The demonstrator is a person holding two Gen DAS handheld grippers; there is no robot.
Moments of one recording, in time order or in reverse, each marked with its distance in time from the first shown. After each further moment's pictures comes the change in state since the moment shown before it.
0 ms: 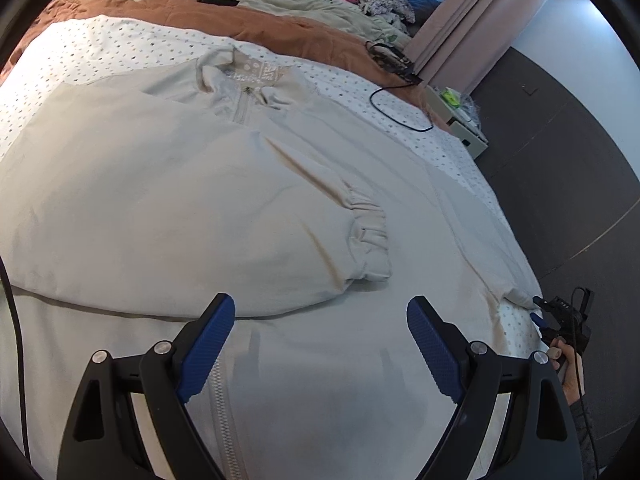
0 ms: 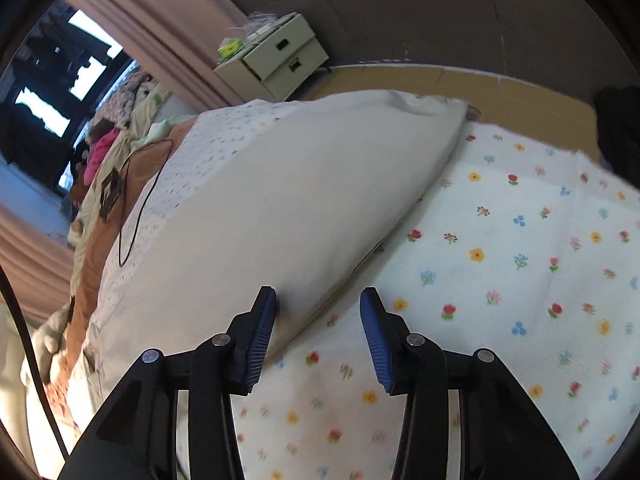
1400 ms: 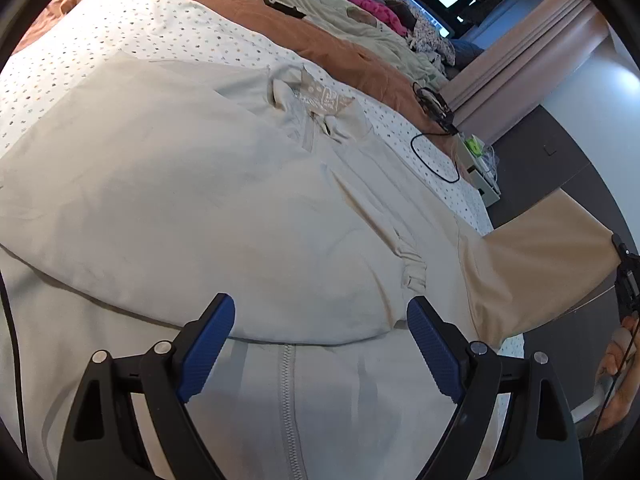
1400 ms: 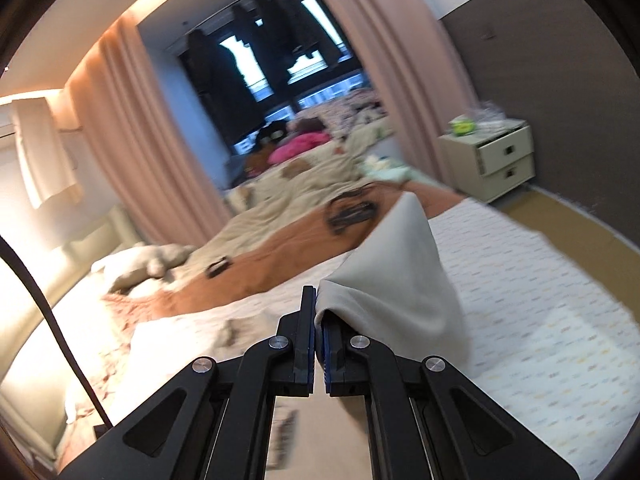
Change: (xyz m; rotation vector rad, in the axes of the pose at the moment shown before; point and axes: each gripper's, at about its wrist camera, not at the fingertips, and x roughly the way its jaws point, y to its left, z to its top) left arm -0.027 0.070 0.014 -0.184 -0.077 -0.026; right arm -0.132 0.264 -0.108 -0.573 -0.151 0.492
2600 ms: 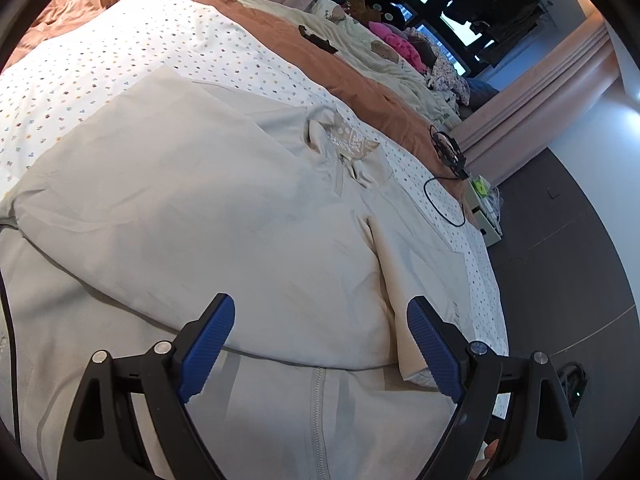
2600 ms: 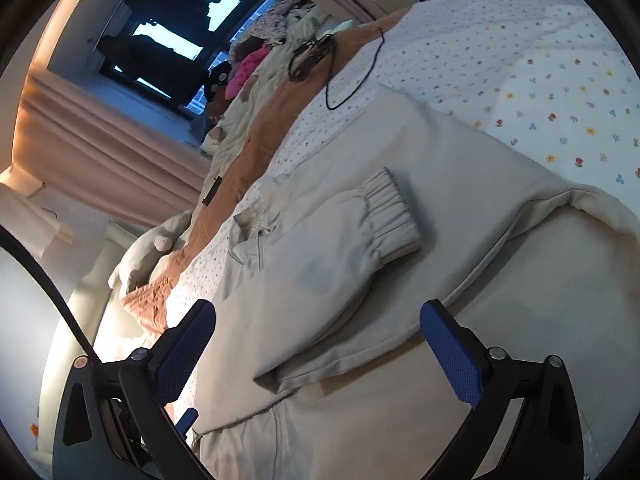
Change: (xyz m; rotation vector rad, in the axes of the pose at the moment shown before) left arm -0.029 0.033 0.014 -0.084 -0.087 -0.002; right arm 0.060 -0.099 -0.060 0.486 0.239 0.005
